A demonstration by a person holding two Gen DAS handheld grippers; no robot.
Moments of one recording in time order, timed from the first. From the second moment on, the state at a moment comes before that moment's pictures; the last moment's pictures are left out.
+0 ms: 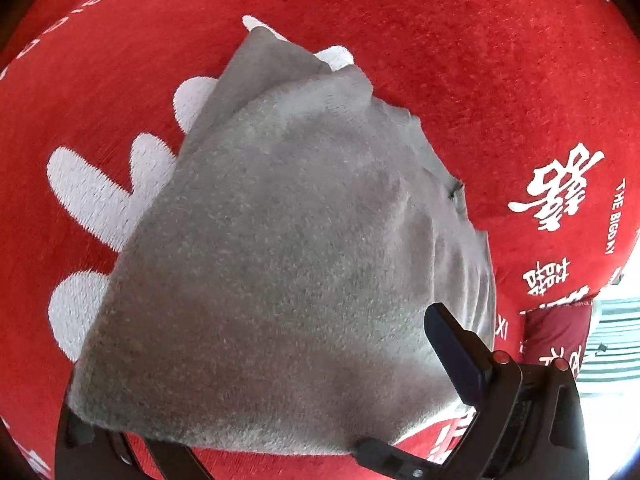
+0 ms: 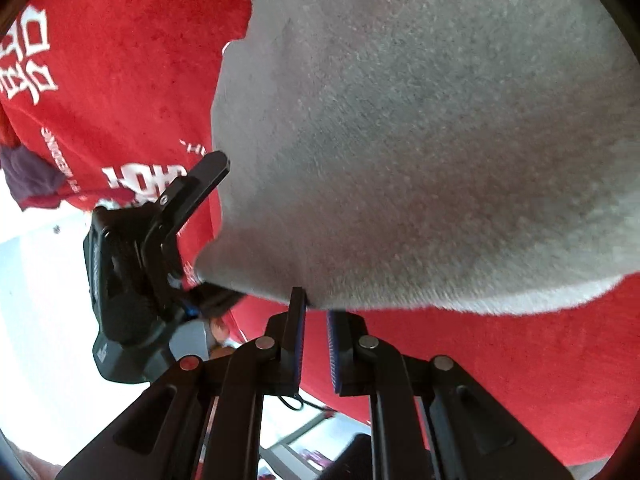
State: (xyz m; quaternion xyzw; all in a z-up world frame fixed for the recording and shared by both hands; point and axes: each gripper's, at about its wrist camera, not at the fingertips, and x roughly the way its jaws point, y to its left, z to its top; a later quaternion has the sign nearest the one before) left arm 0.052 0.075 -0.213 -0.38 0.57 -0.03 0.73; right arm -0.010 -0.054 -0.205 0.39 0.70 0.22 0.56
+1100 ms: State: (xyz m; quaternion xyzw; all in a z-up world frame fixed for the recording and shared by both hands) left arm 0.038 -0.007 -0.150 0.11 0.51 -0.05 0.85; right arm 0.149 -0.037 -0.116 0.14 0.72 0.27 0.62
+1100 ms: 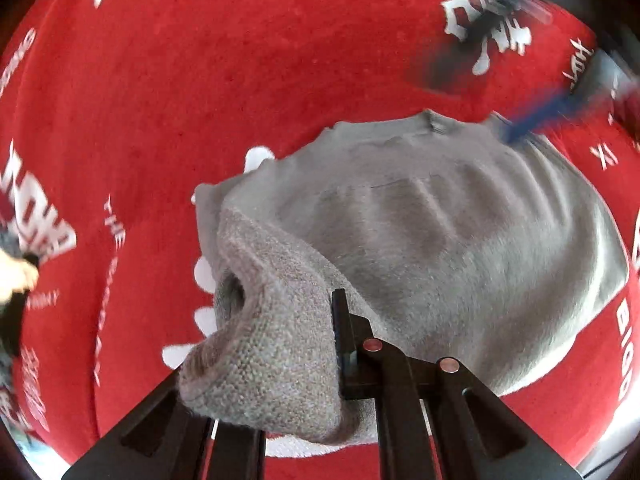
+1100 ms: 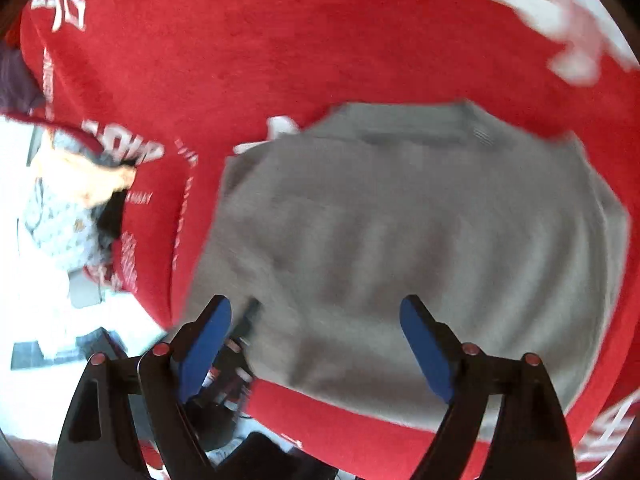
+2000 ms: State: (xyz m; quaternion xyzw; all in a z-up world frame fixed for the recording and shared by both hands) left arm 0.030 -0.018 -0.145 0.14 0.49 -0.08 0.86; right arm 0.186 0.152 -0.178 -0.12 0.77 0.34 0.54
